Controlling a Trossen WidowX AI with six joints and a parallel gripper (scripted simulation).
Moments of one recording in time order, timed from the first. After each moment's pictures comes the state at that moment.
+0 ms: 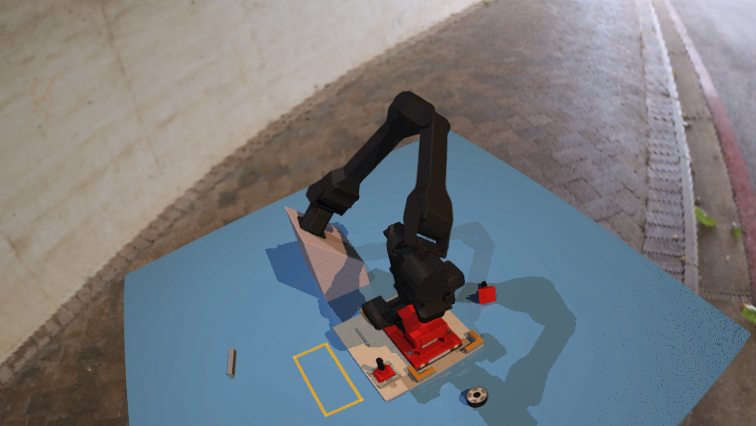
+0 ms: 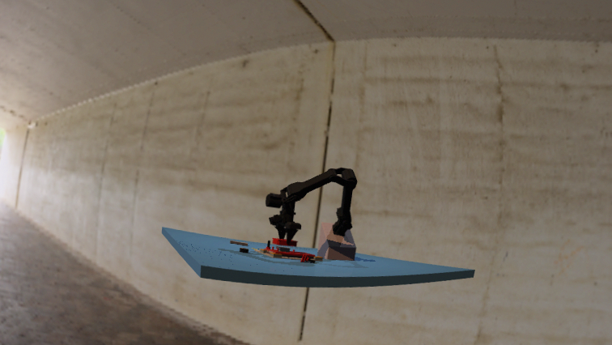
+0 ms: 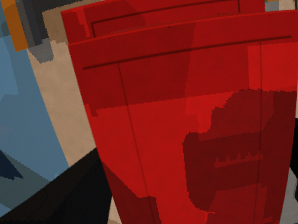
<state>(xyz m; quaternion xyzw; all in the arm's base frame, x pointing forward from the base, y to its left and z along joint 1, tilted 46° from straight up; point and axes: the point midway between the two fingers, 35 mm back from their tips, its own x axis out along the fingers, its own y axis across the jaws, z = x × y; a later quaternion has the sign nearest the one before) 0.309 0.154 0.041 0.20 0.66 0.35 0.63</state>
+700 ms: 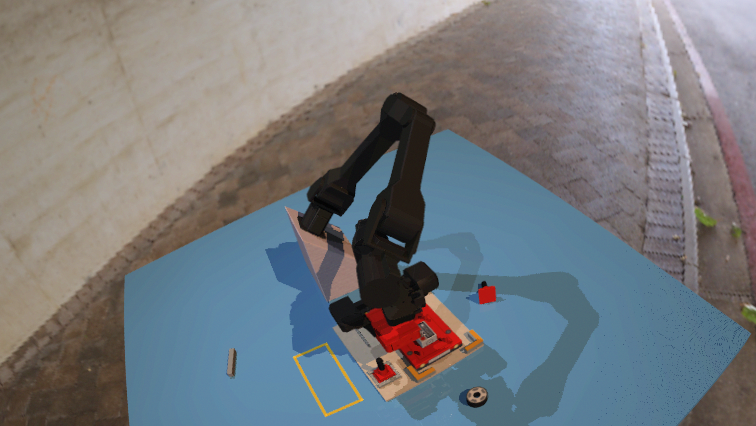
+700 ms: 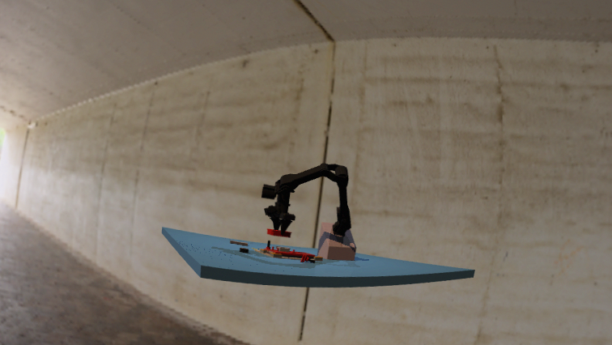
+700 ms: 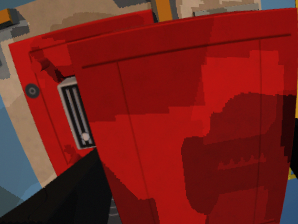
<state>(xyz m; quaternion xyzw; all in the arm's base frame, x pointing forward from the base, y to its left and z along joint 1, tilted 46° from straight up) 0.329 0.089 0.026 0.20 0.66 0.34 0.64</state>
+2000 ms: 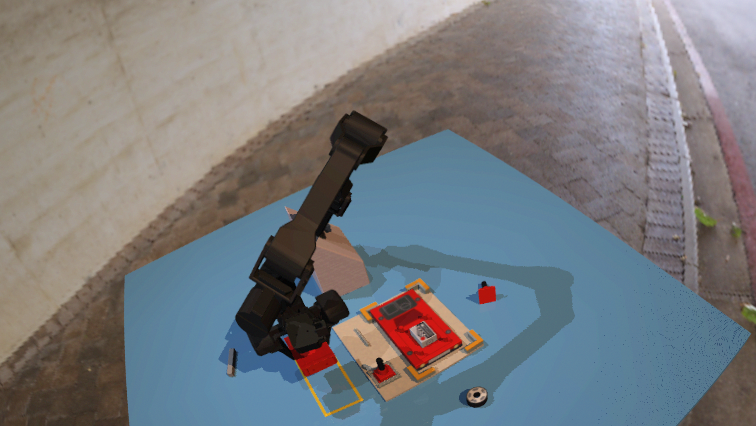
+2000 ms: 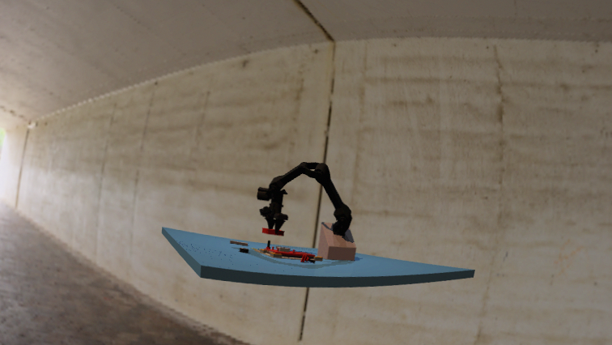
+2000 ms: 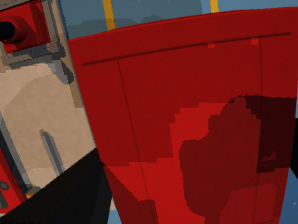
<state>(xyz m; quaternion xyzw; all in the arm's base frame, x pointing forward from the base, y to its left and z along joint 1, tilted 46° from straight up) 0.320 -0.023 -0.091 0.19 0.65 0.35 0.64</state>
